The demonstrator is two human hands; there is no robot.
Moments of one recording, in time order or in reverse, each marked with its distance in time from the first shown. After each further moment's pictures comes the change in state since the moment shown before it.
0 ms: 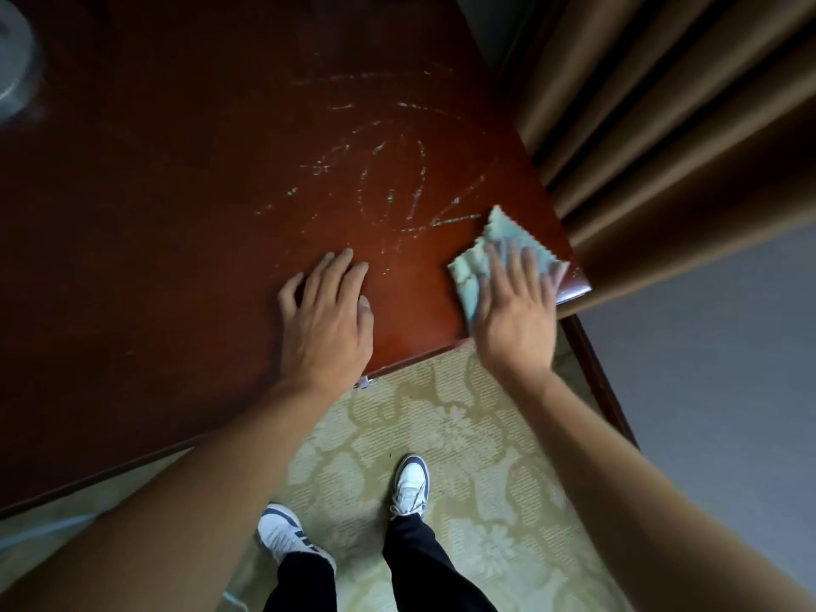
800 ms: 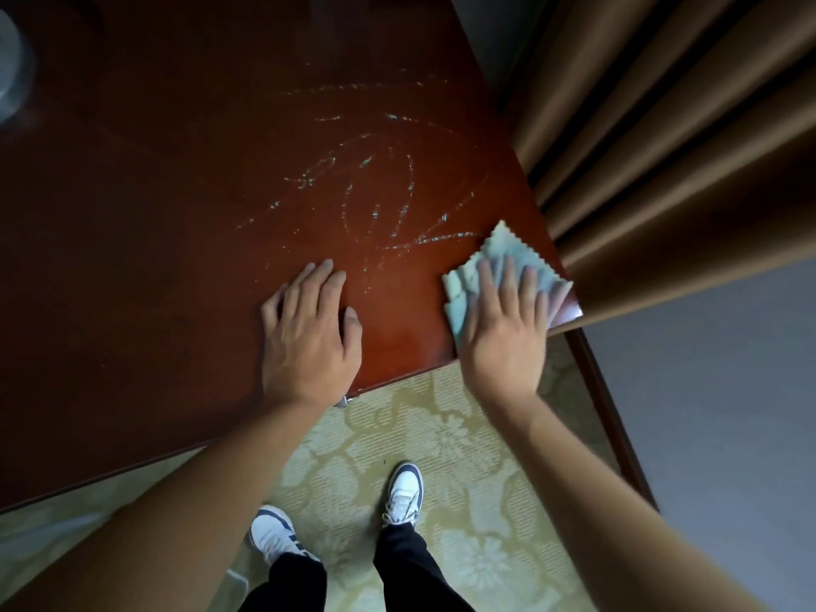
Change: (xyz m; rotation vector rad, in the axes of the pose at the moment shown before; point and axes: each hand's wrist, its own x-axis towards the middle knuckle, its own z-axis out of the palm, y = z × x) left_hand 0.007 0.009 0.008 0.056 0.021 -0.098; right_hand 0.005 0.003 -0.001 0.004 0.040 -0.027
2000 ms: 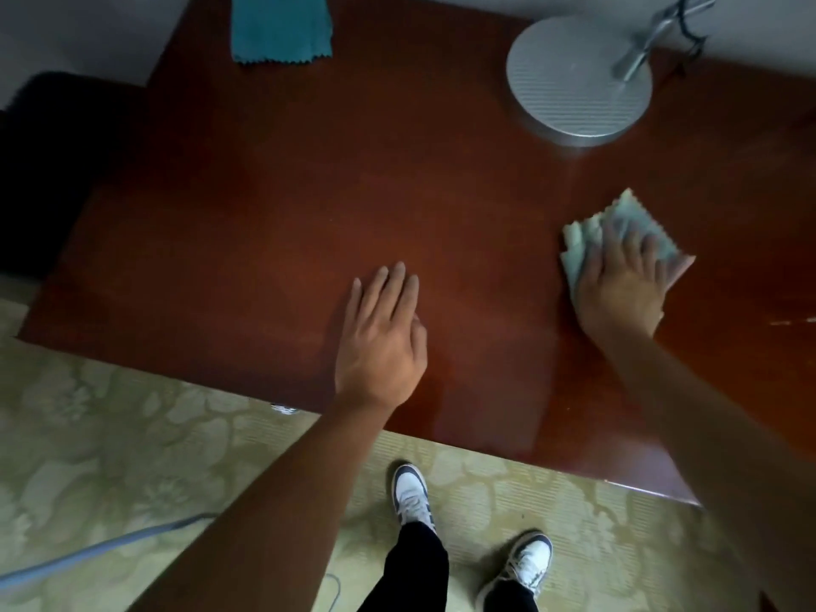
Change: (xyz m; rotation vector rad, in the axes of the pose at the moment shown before) left_hand -0.130 -0.423 -0.133 -0.003 0.137 -0.345; right_hand -0.006 -0.455 0.088 -0.032 -0.171 -0.281
